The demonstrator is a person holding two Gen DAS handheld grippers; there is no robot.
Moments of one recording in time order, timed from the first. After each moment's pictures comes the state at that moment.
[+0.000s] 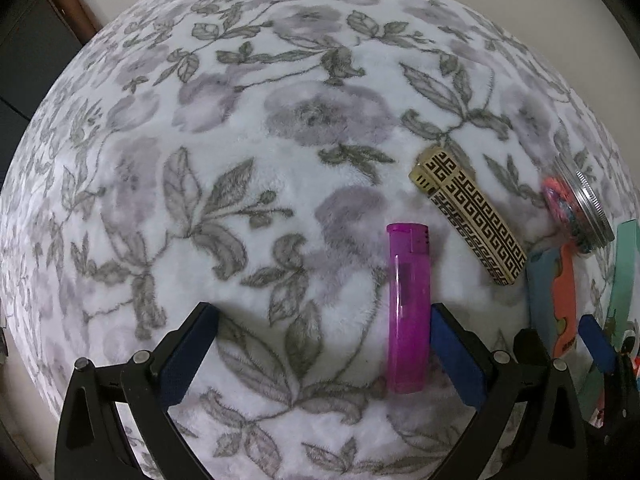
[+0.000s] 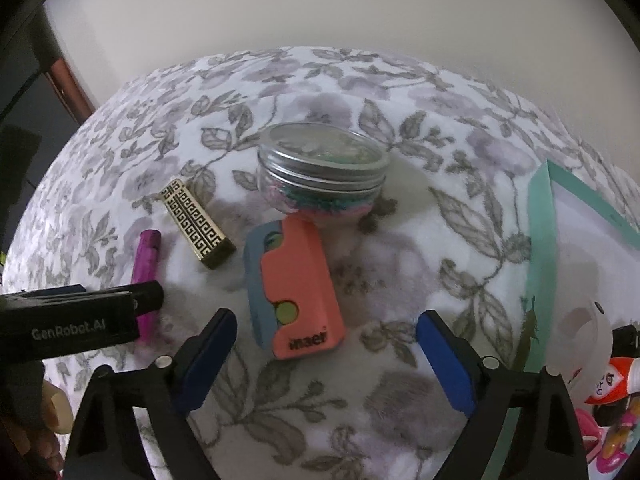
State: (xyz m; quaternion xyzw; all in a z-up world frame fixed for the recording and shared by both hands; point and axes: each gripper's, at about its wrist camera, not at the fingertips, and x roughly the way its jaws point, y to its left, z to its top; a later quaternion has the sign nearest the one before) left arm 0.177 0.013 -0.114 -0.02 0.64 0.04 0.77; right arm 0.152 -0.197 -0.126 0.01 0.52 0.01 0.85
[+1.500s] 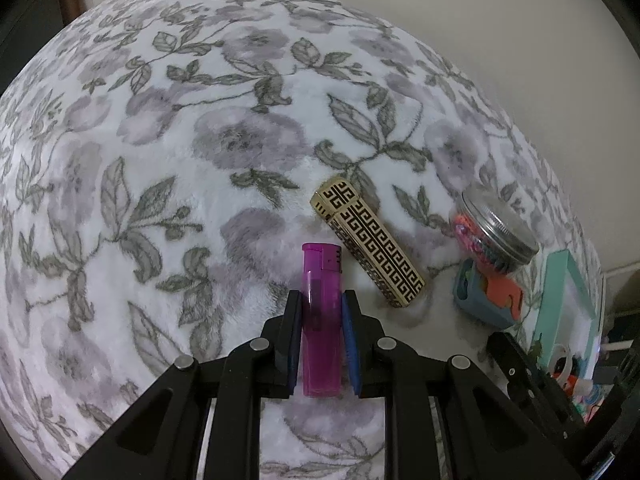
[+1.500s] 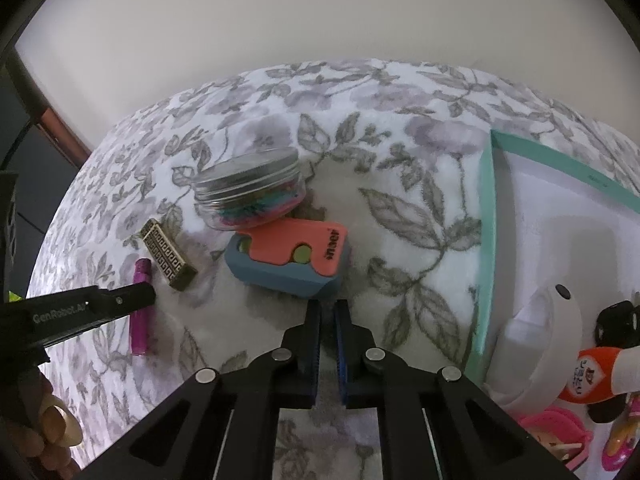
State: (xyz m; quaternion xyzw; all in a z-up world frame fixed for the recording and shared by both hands) left arm 0.194 -0.052 -0.081 -0.13 0.60 -0.04 0.79; right arm 0.143 -0.248 -0.120 0.10 0.51 0.00 0.86
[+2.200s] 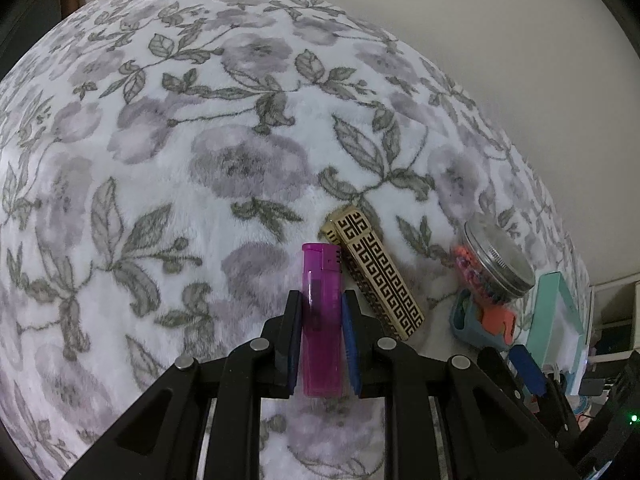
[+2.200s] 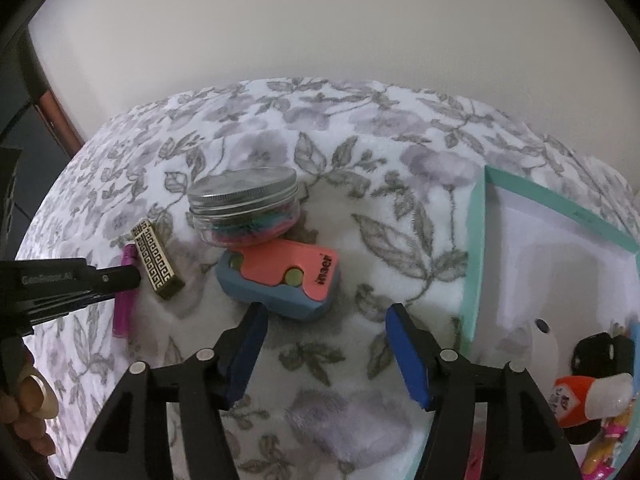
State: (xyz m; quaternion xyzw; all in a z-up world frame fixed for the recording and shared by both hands) left arm 0.226 -0.031 -0.101 -0.15 0.59 -0.05 0.79; right arm 0.148 -0.241 -0.114 0.05 0.49 -0.02 0.87
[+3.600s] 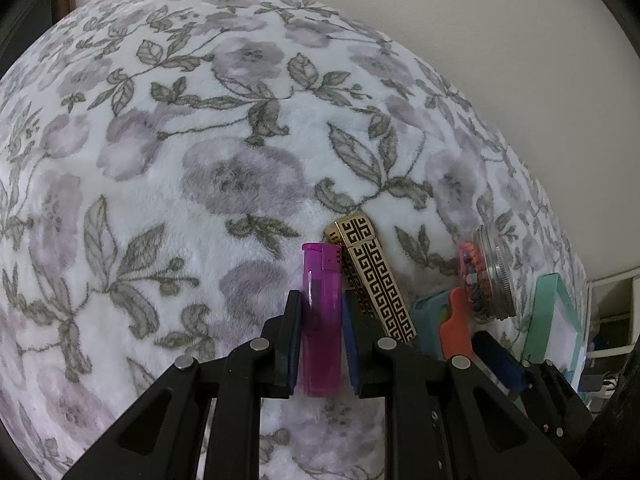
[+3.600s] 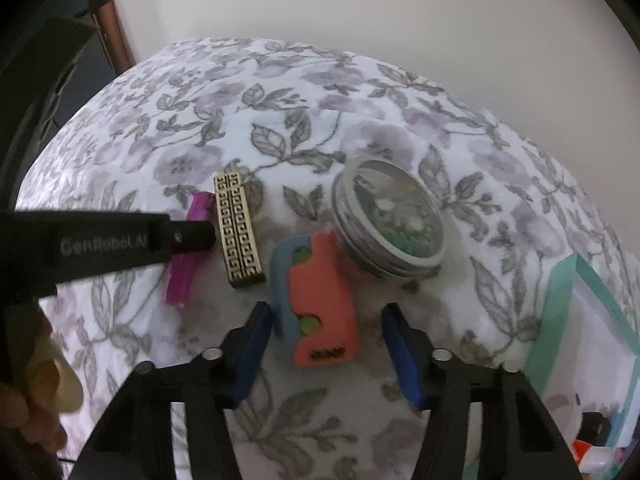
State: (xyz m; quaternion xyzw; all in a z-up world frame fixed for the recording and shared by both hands) left arm 0.231 -0.030 -0.100 -0.14 0.59 -0.06 0.79; right arm 0.173 -0.161 -0.116 -0.08 0.52 0.07 0.85
